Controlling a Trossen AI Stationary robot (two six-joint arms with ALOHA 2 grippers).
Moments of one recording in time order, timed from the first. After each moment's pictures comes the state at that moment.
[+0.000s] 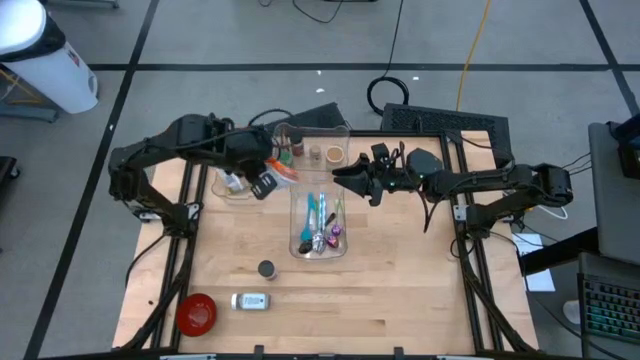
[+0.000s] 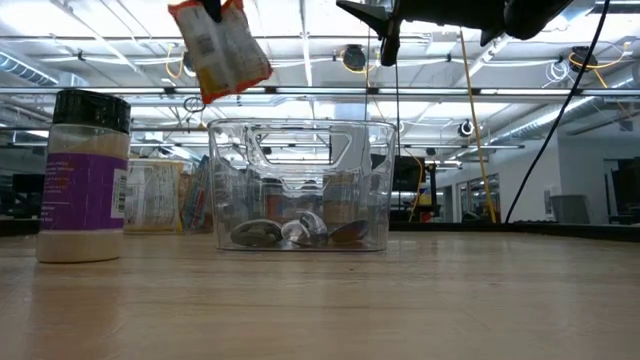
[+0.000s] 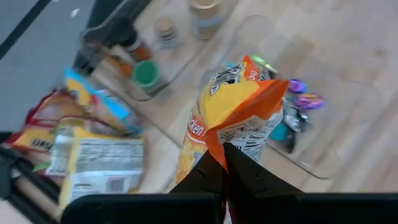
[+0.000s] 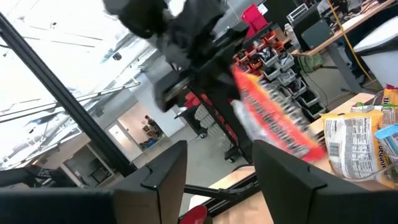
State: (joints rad) left arm 0.10 1.54 1.96 -1.57 -0.22 -0.51; right arm -0.16 1.31 0.80 0.74 -0.19 0.70
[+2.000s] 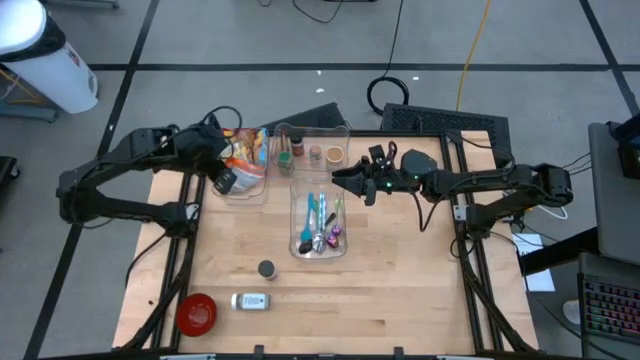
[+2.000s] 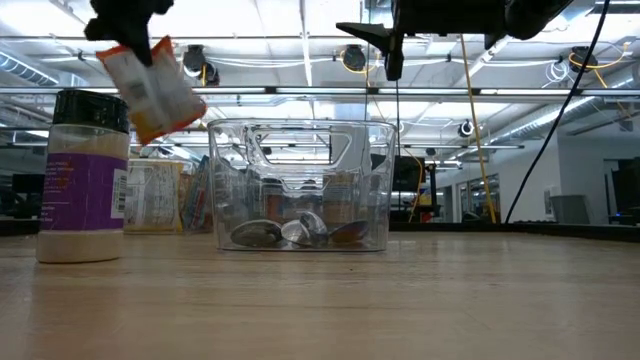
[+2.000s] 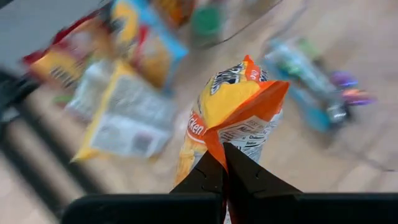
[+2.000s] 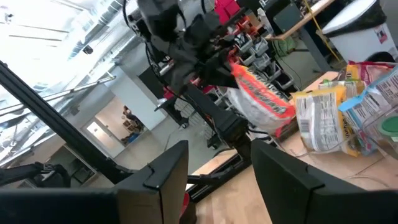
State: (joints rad) left arm 0.35 1.01 1.30 -1.31 -0.12 -0.46; right arm -0.16 1.31 0.79 0.63 -0.13 0.72
